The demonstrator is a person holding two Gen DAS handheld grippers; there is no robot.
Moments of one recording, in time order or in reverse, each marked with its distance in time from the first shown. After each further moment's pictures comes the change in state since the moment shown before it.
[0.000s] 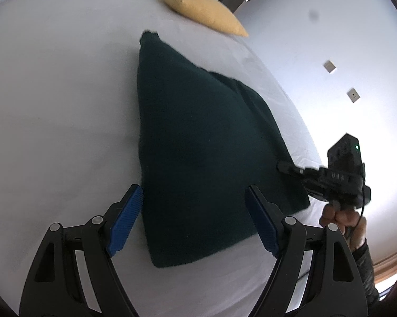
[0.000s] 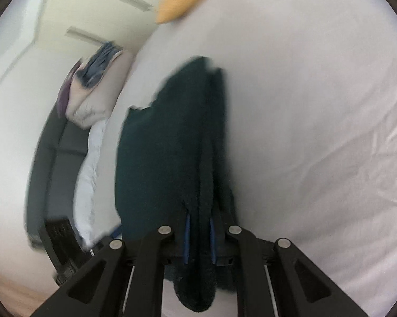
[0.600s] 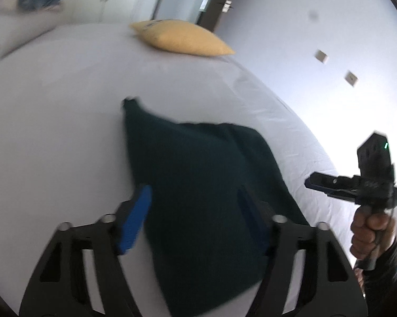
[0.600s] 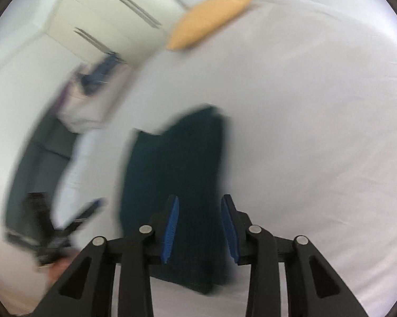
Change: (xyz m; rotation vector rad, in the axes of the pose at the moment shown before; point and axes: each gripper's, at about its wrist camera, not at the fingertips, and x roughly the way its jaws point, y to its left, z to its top) left arm 0.012 -0.023 0.078 0.239 -0.098 0.076; right arm -0.045 0.026 0.013 -0.083 -0.123 -0.037
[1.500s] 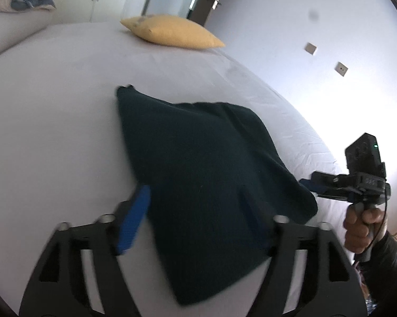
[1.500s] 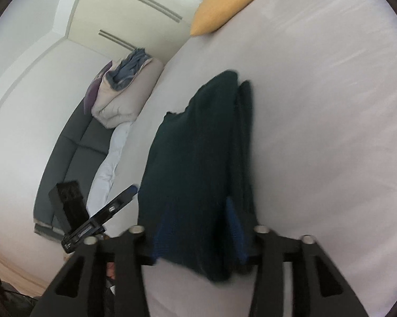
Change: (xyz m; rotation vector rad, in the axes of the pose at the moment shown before) left arm -0.013 0.013 -0.047 0.013 -0.028 -0.036; right arm -0.003 -0.040 -0.050 0.028 0.013 0.152
